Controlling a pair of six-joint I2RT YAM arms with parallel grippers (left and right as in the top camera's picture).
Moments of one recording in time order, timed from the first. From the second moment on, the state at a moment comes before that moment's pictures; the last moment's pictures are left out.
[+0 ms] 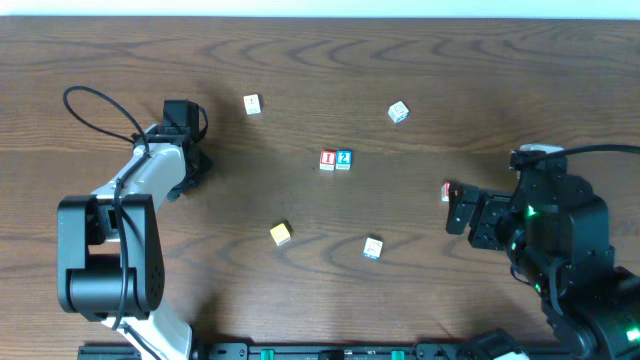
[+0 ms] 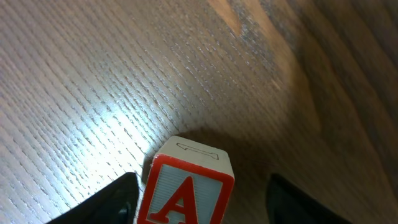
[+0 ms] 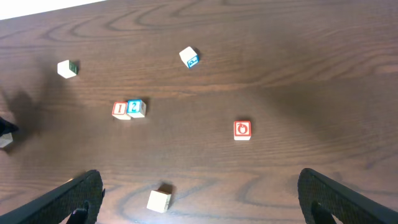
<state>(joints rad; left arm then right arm) 0.01 1.85 1.05 -0.53 -0.27 -0.80 0.36 0.87 1.26 -1.15 0.20 0.42</state>
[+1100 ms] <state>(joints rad) 0.01 1.85 1.05 -0.52 -0.29 -0.80 0.36 0.87 1.26 -1.15 0.20 0.42</state>
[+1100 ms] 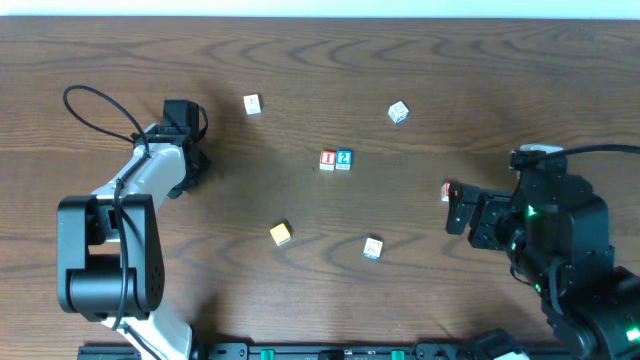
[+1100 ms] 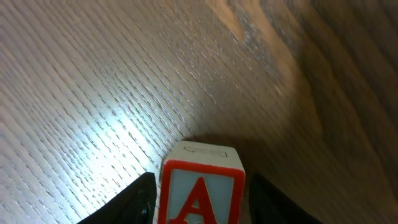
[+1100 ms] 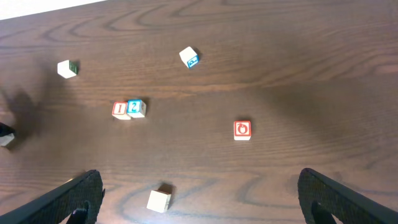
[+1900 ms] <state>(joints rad) 0.01 1.85 1.07 -0.55 -0.32 -0.79 0.36 0.87 1.26 -1.15 0.20 0.42</state>
